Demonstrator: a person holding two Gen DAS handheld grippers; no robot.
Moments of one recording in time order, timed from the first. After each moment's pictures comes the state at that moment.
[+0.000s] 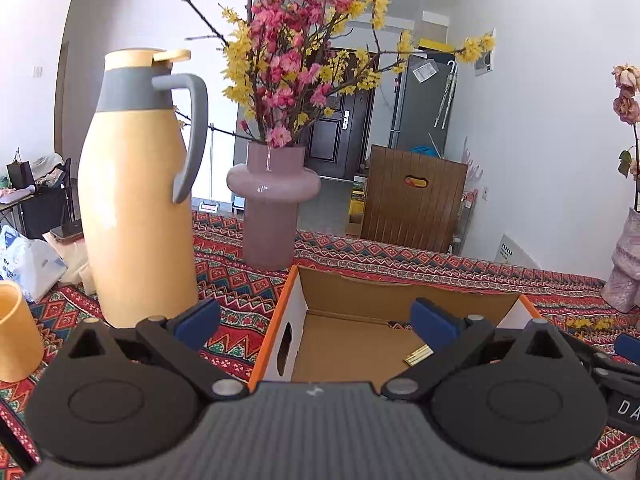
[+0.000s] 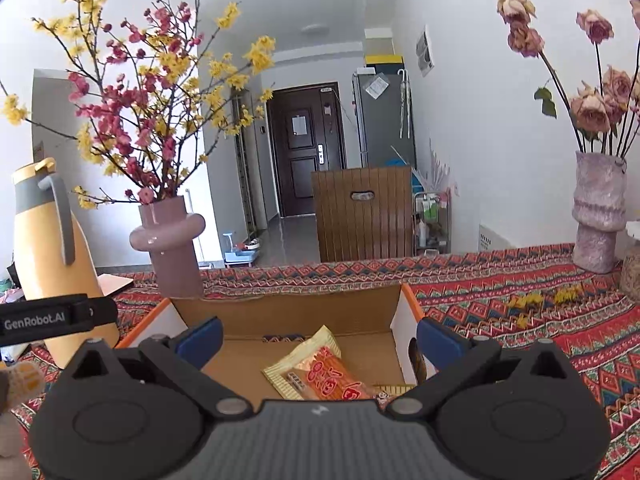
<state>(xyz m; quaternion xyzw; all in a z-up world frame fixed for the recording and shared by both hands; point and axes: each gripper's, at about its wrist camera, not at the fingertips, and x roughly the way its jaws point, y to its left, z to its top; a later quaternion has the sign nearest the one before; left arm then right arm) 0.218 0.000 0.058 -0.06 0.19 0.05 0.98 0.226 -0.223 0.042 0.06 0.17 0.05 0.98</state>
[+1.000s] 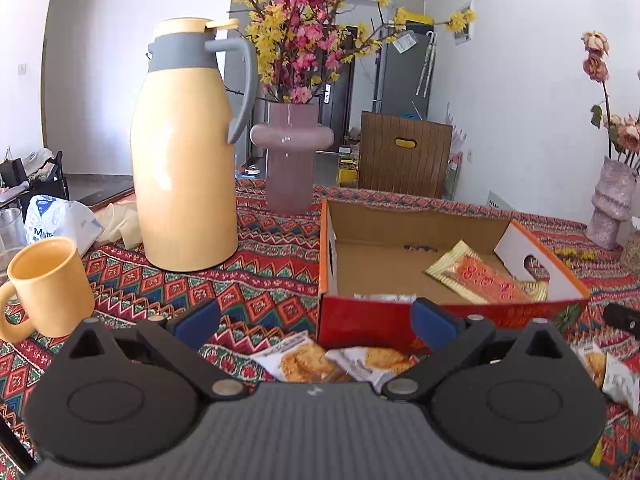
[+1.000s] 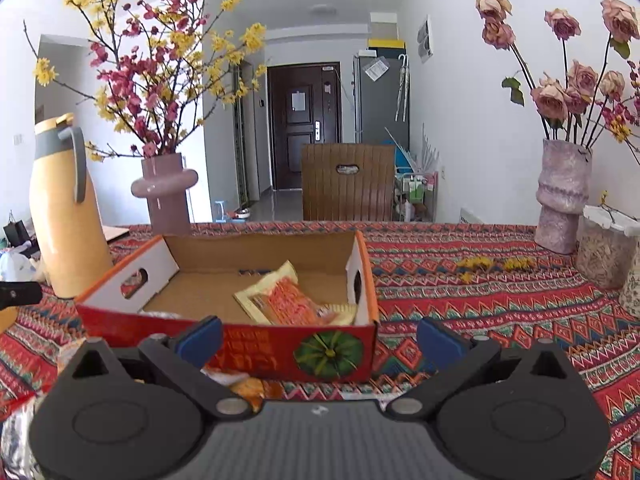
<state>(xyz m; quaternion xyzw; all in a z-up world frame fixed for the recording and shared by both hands) 0.133 0.049 0.021 -0.03 0.23 0.02 0.97 0.148 -0.269 0.010 0.02 0.22 0.04 0.98</state>
